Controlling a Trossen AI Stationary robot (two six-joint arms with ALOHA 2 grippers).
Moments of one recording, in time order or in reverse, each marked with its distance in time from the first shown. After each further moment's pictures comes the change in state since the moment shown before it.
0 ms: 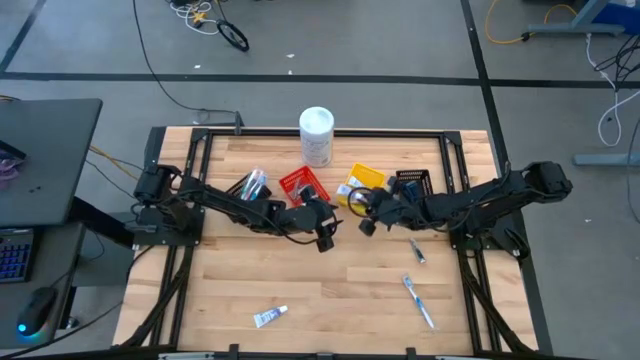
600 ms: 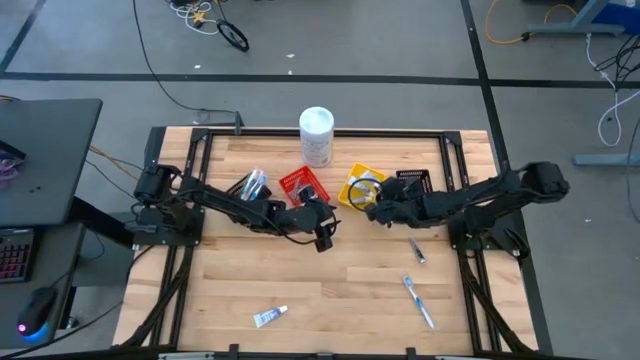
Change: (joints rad) left arm 0.004 0.000 -0.009 -0.028 0.003 -0.003; right arm -0.055 0.029 -0.028 -0.224 0.192 0.419
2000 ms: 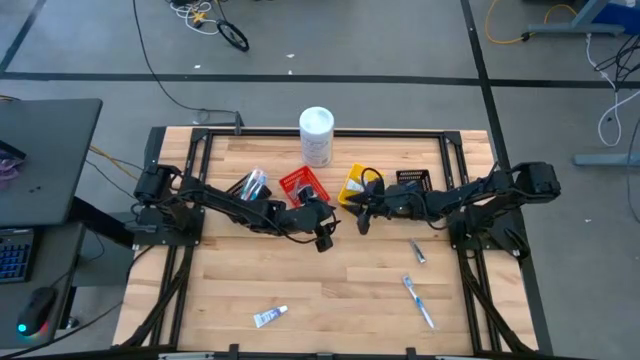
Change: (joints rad) left arm 0.000 0.000 0.000 -0.002 0.000 -0.052; right arm -0.089 0.064 -0.114 0.798 -0.633 -0.361
